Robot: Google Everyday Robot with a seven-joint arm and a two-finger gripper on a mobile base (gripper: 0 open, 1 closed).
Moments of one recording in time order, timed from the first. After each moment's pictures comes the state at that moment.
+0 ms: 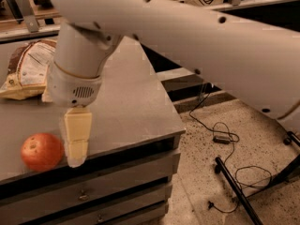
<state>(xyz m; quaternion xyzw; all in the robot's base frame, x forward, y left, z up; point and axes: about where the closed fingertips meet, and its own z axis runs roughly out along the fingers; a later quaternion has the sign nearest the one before) 0.386 0.183 0.890 -0.85 0.45 0.22 0.14</state>
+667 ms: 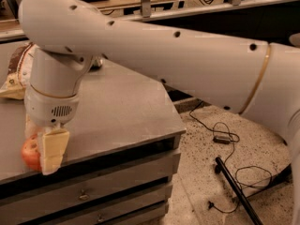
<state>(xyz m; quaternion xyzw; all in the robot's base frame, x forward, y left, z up) 0.364 0.227 0.855 -0.88 0.40 0.24 0.12</state>
